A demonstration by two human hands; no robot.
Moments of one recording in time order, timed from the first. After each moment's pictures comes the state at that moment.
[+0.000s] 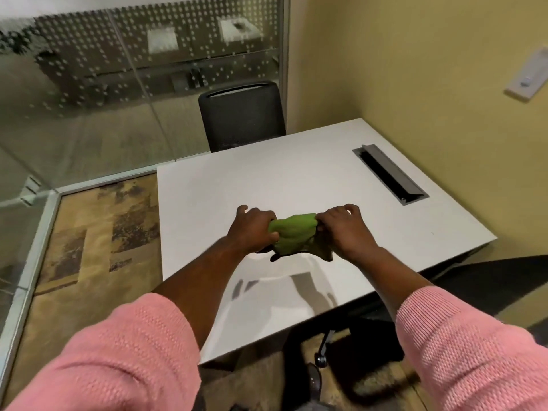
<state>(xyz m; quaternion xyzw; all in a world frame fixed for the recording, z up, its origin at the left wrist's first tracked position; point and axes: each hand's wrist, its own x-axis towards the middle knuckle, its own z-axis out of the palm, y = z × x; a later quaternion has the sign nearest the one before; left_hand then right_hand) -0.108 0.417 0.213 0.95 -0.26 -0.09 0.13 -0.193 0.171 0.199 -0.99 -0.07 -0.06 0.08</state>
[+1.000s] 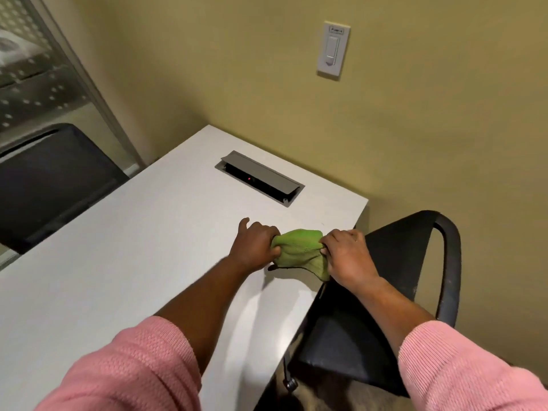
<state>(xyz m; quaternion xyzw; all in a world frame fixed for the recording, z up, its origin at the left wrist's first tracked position) -0.029 0.072 0.147 0.82 -0.55 -0.11 0.10 -0.245 -0.062 0.134 -0.95 0.29 -0.09 0.05</state>
